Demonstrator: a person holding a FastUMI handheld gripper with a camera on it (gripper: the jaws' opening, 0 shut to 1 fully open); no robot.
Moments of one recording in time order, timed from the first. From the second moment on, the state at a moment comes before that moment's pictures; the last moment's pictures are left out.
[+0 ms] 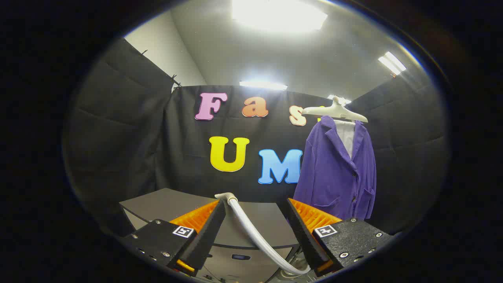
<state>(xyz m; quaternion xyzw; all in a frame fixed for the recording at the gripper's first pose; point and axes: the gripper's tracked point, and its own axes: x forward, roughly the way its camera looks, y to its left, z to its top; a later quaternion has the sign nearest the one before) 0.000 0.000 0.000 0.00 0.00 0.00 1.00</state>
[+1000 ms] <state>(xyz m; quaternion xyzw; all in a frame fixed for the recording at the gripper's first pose) -0.050 -0.093 0.028 -0.02 -0.01 0.10 0.99</state>
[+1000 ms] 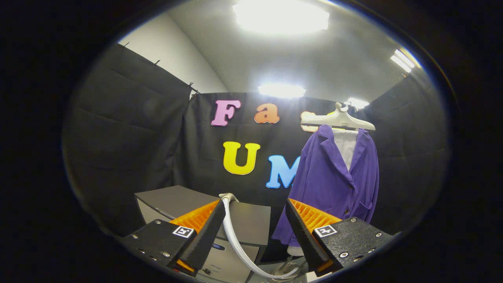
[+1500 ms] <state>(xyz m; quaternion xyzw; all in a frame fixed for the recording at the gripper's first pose) -0.093 -0.124 0.026 0.01 0.00 0.15 0.99</state>
